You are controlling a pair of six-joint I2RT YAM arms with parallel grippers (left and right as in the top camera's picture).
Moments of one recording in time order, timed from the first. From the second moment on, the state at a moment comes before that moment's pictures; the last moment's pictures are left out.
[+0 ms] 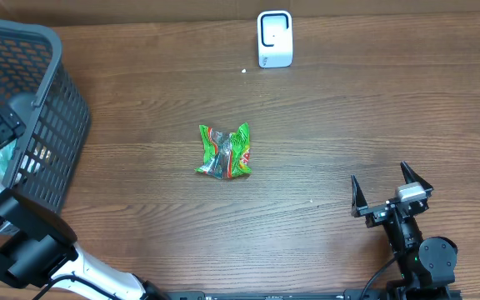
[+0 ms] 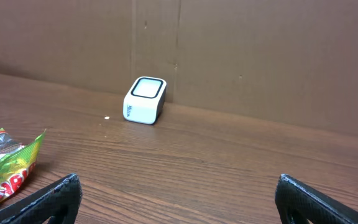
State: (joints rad) left arm 0.76 1.97 1.84 -1.03 -0.02 0.05; right arm 0.11 0.01 0.02 -0.02 -0.12 -0.08
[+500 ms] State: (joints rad) left arm 0.76 1.98 1.74 -0.95 0.08 0.46; right arm 0.11 0.01 0.02 -0.02 -0.12 -0.08
